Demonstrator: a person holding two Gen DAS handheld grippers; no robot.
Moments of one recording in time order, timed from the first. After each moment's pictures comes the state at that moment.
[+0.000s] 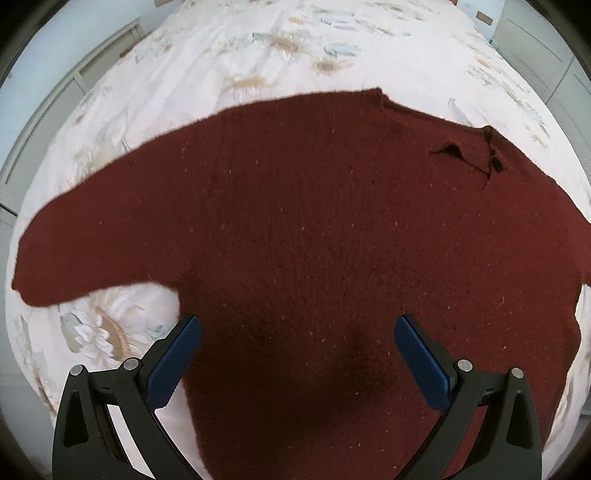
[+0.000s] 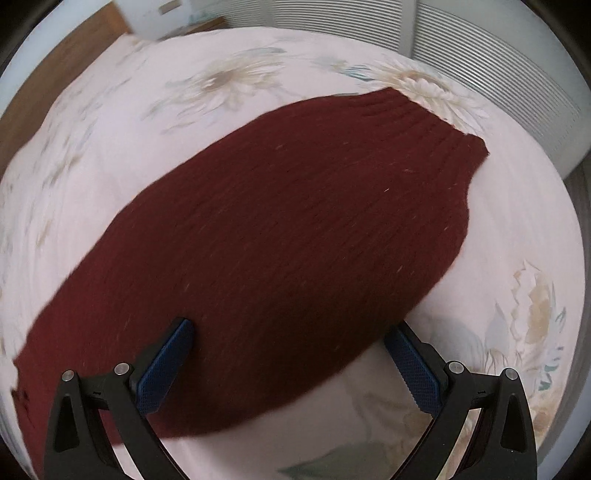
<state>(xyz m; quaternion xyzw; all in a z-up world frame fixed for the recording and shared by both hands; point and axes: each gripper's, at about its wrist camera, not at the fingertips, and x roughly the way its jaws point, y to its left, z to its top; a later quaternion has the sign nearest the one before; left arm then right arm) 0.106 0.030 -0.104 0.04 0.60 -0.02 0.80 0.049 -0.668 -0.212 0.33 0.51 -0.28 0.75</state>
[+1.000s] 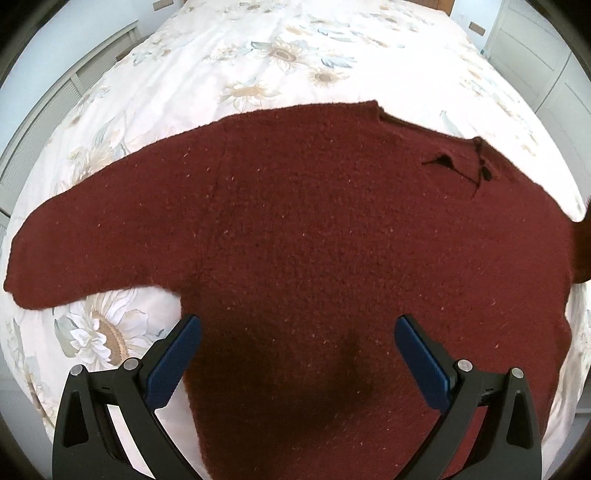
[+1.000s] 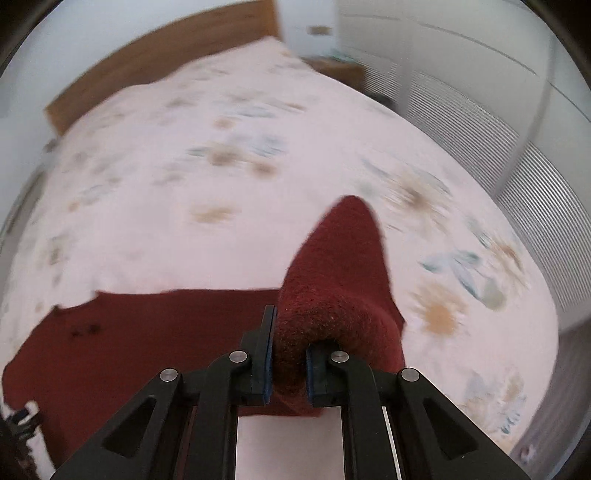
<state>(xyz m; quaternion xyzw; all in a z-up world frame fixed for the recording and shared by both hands) 0.095 0.046 -0.086 0.02 0.58 -0.05 0.81 0.133 -0.486 -0.040 0.13 0.47 -0.09 0.87</state>
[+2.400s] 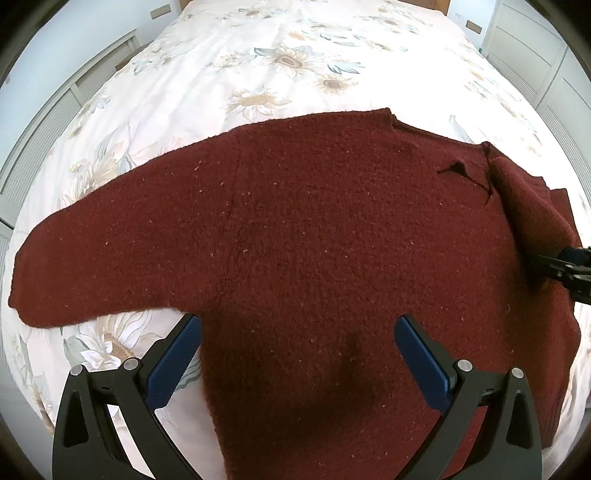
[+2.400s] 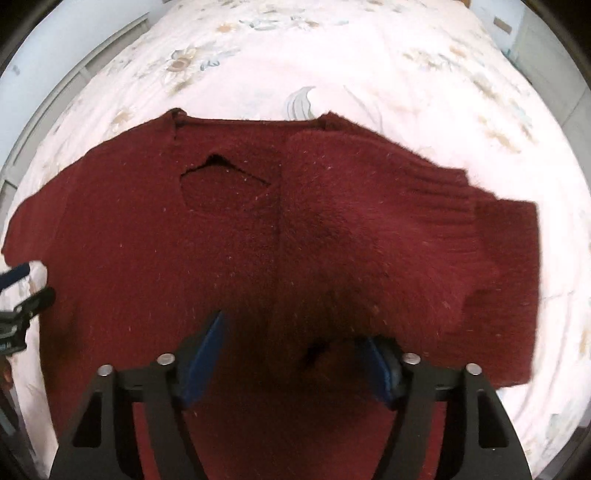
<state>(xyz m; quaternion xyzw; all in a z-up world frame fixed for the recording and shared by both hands) 0.103 0.061 -0.095 0.04 0.57 -0.04 0.82 0.162 -0.214 -0.149 -0.01 0.60 0.10 0.80</state>
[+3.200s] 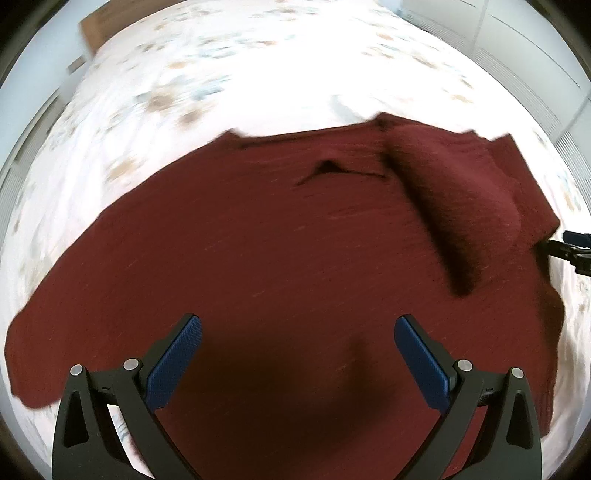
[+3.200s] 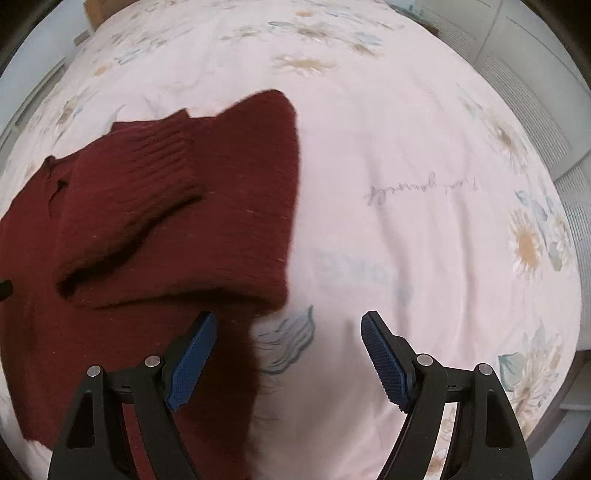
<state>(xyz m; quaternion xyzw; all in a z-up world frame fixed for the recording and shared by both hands) 0.127 -0.072 -0.101 0.13 0.56 -0.17 0.80 0.106 -0.413 -0.171 0.06 0.60 -0.04 0.80</state>
